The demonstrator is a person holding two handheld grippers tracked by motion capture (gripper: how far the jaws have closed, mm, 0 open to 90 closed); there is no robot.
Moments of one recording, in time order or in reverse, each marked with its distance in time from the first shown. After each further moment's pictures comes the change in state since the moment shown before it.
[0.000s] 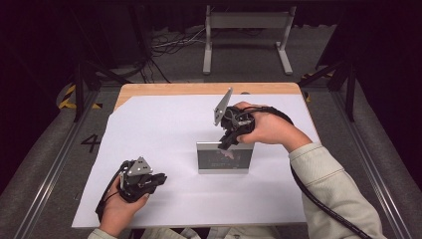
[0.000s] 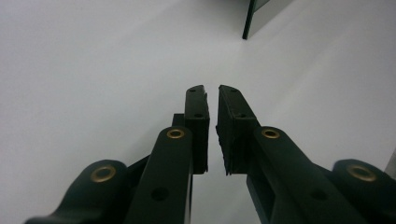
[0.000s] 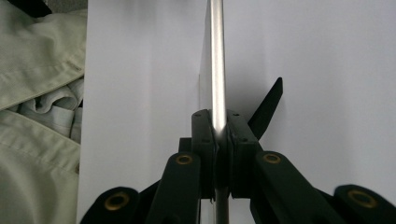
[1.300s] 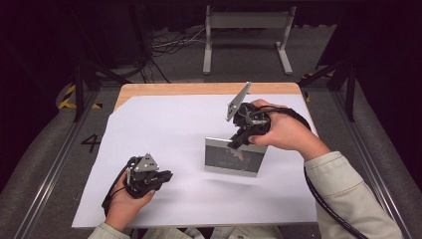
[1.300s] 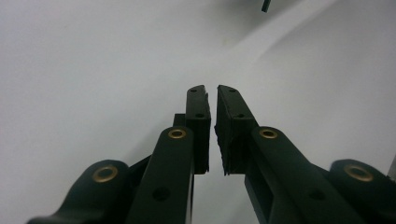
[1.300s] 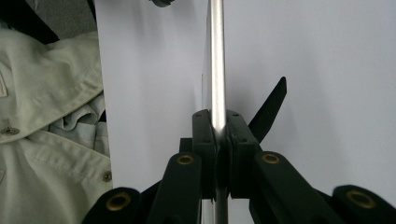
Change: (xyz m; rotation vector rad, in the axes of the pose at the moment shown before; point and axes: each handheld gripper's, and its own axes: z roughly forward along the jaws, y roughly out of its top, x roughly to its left) left arm -0.001 0.011 0.008 0.000 -0.019 0.027; right arm 0.028 -0.010 -0.039 -0.030 -0.054 0.124
